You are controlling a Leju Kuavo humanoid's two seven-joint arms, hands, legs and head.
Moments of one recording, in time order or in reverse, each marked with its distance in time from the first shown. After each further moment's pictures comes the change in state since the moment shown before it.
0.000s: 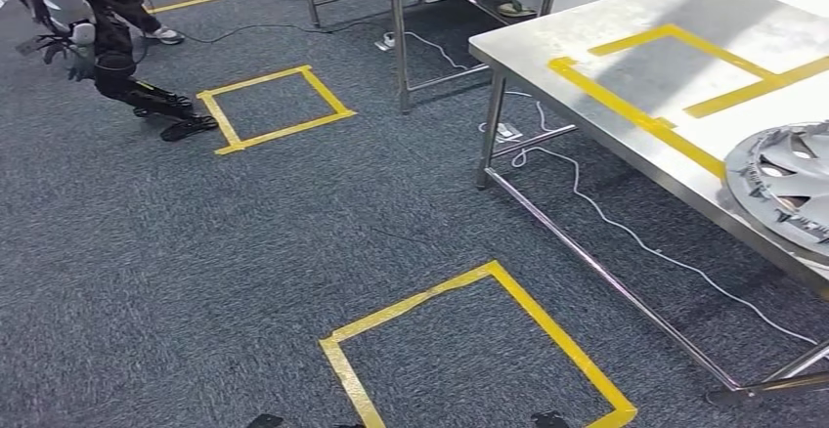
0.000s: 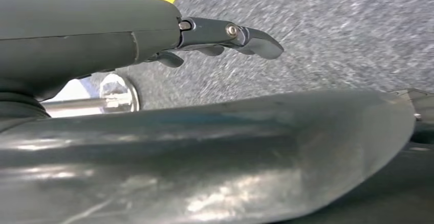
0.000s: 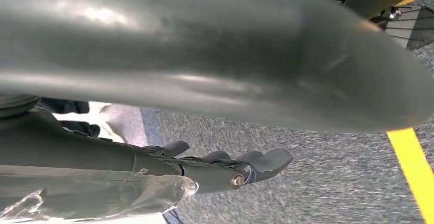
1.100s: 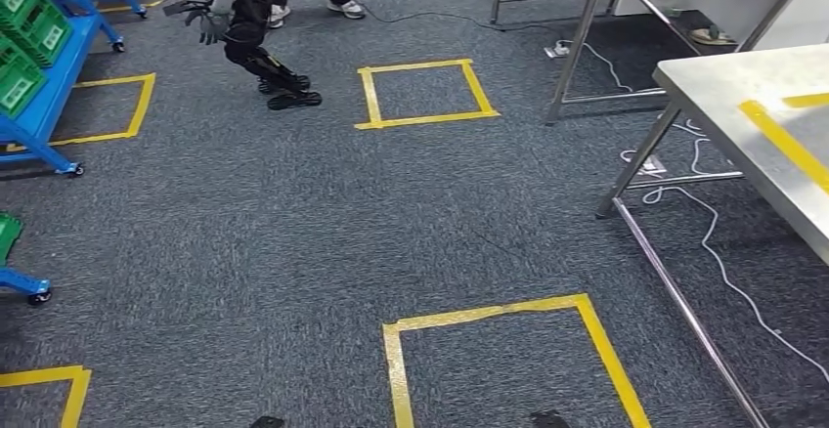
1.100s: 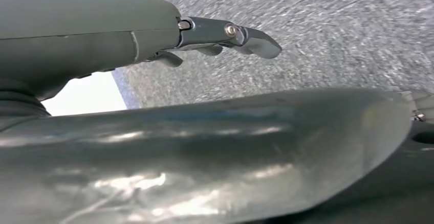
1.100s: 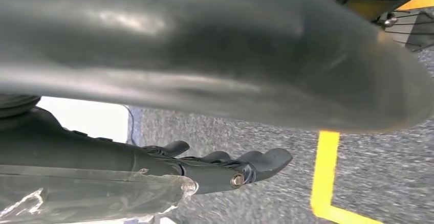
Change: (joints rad) left arm 0.000 -0.005 -0.002 0.000 -0.010 0.005 -0.002; right arm -0.009 -0.001 0.000 0.001 0.011 0.007 0.005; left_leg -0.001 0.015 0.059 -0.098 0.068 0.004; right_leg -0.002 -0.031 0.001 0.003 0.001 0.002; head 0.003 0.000
